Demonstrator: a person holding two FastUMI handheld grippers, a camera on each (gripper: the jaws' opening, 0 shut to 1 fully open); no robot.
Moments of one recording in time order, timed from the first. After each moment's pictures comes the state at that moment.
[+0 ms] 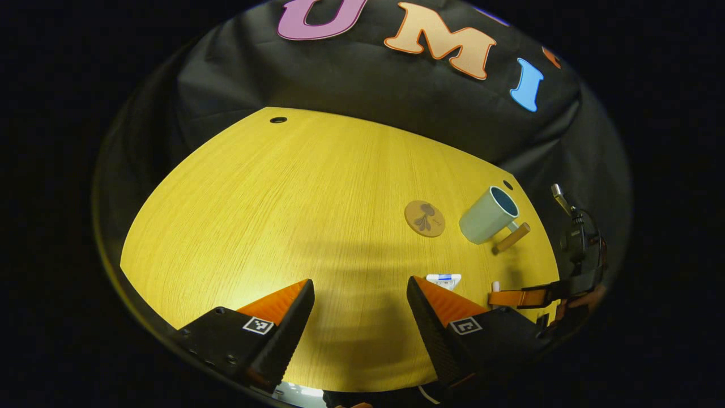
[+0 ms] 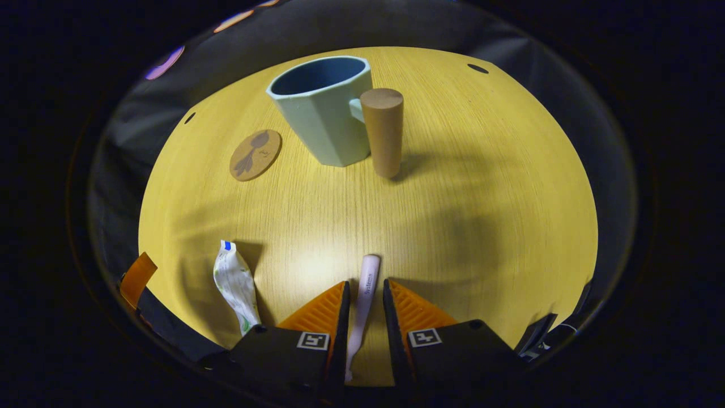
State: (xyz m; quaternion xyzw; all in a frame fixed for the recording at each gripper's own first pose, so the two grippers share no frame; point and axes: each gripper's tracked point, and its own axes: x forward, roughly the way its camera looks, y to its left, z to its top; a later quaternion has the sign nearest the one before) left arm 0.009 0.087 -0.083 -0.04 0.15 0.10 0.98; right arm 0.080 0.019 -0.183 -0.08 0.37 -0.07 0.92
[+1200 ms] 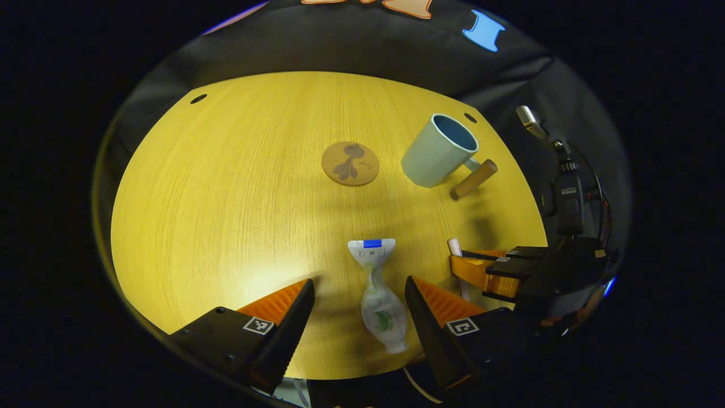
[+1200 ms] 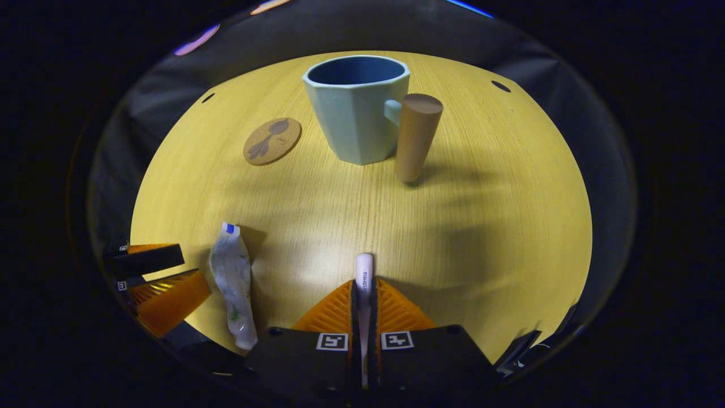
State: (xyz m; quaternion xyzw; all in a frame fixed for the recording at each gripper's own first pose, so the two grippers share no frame) left arm 0.044 -0.005 -0.140 0.01 0.33 0.02 0.94; right arm 0.082 0.022 -0.182 -0.13 0.36 -0.04 0.92
